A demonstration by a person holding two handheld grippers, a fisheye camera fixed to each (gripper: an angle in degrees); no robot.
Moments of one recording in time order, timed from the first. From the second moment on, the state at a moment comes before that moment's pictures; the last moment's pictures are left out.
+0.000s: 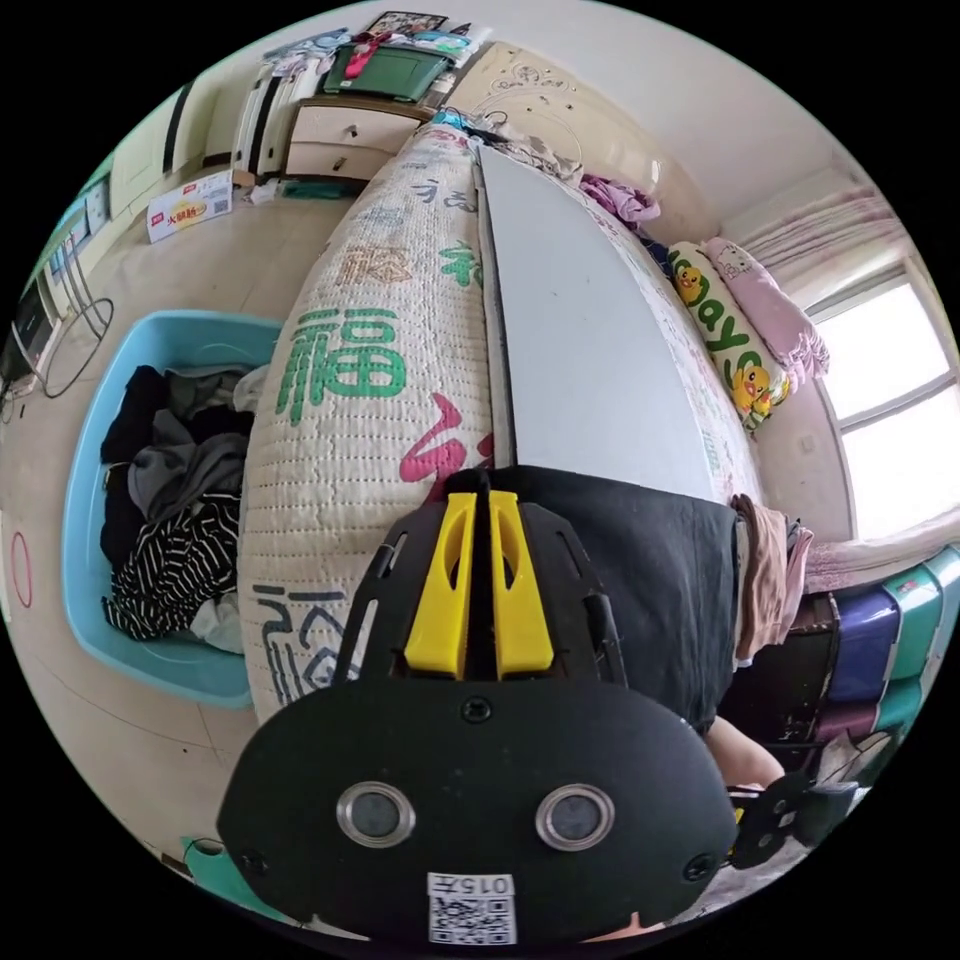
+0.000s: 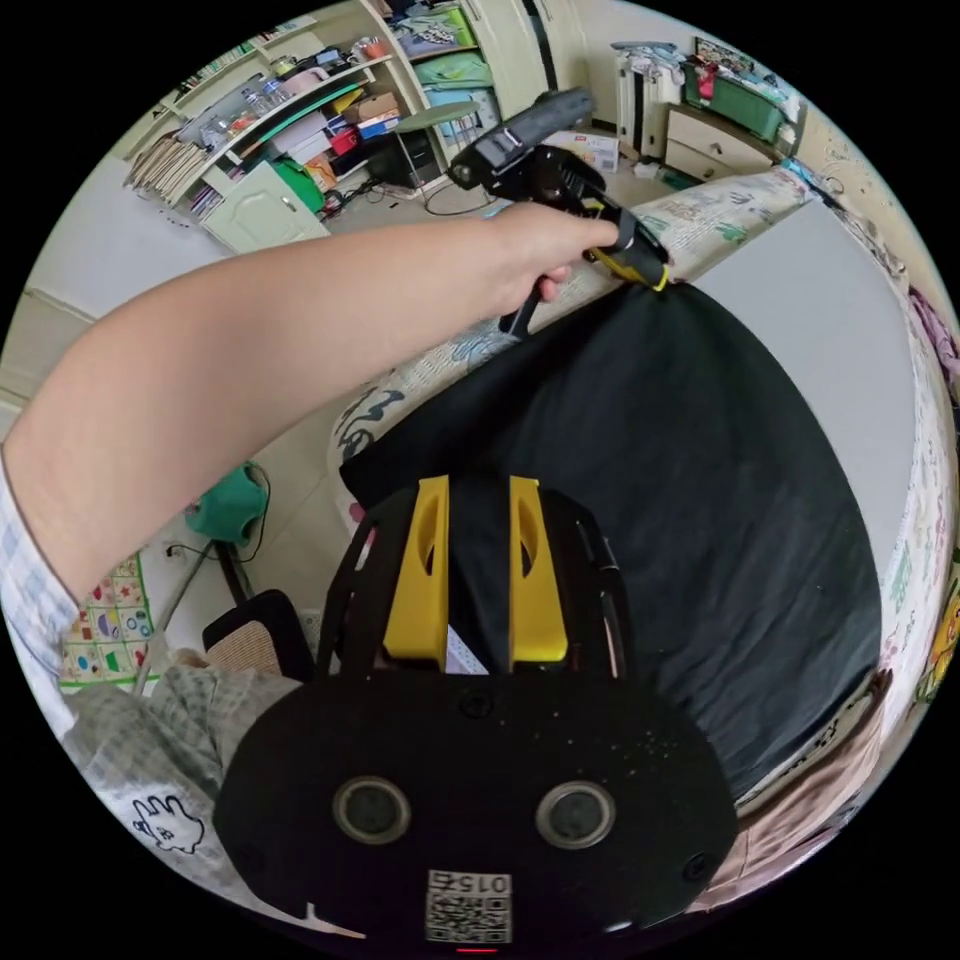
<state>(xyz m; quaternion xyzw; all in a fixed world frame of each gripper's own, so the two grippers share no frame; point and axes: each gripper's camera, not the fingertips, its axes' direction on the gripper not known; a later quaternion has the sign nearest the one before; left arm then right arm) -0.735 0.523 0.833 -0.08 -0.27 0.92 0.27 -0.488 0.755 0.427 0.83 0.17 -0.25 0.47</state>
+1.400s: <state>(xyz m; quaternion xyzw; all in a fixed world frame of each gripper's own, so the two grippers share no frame) -0.797 0.056 0.461 -0.19 0.02 0.87 0.46 -0.420 0.758 0.564 0.89 0.05 -0.25 0.39</state>
